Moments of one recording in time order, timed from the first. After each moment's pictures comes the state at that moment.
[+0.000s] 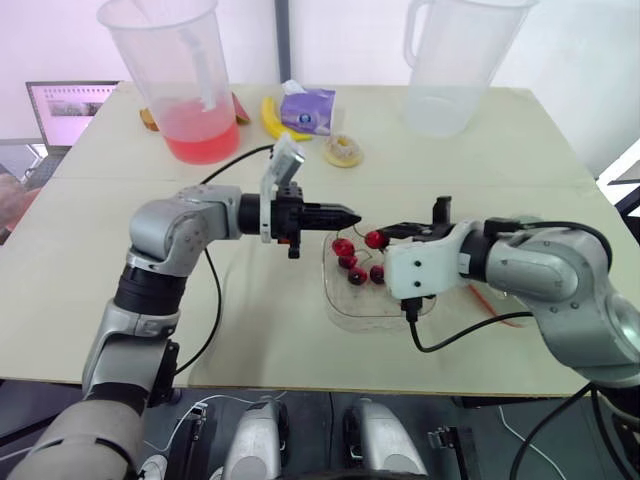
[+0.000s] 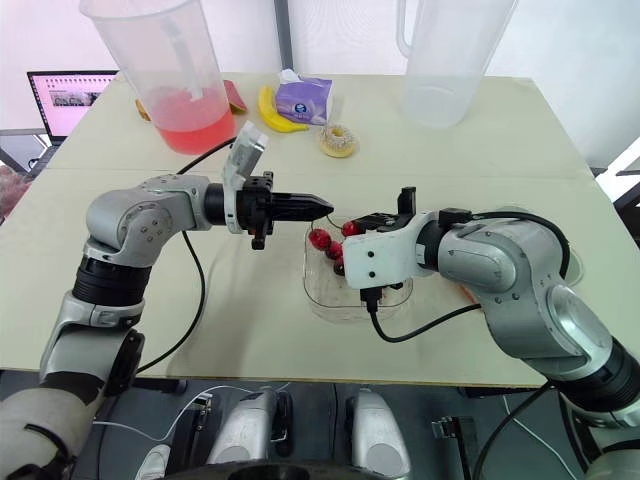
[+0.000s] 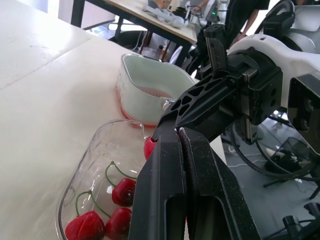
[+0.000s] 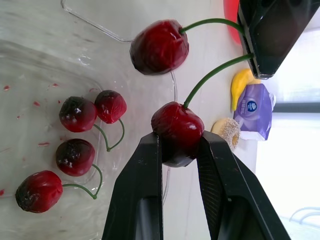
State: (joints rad) left arm -0.84 0.44 -0.11 0.02 -0.69 0.91 -1.06; right arm -0.50 -0.94 0.28 -0.73 -0.29 0.48 0.97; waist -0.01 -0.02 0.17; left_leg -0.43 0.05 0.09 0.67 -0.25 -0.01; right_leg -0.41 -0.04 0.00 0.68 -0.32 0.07
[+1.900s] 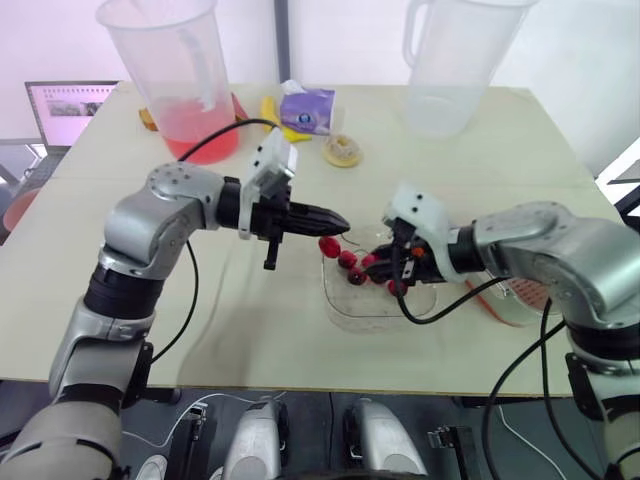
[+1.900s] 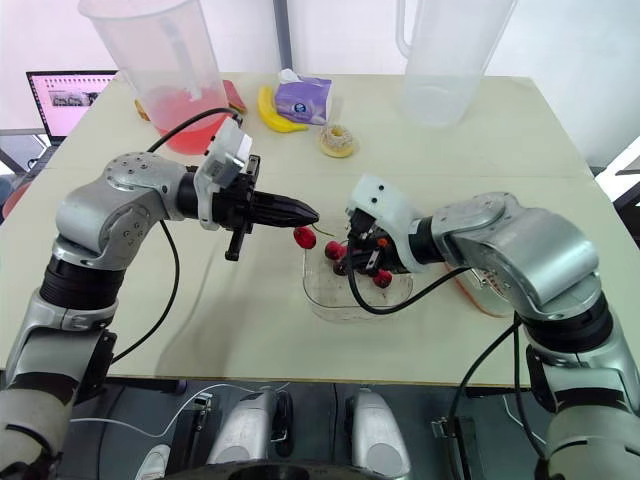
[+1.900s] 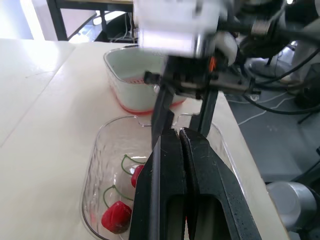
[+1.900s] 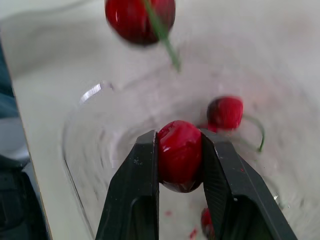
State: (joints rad) left arm -0.84 0.58 -0.17 -0.09 -0.56 0.67 -1.24; right arm -0.75 -0.78 0.19 -0.57 0.57 1.47 0.78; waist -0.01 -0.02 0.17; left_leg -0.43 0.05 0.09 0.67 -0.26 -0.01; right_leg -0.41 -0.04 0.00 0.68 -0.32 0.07
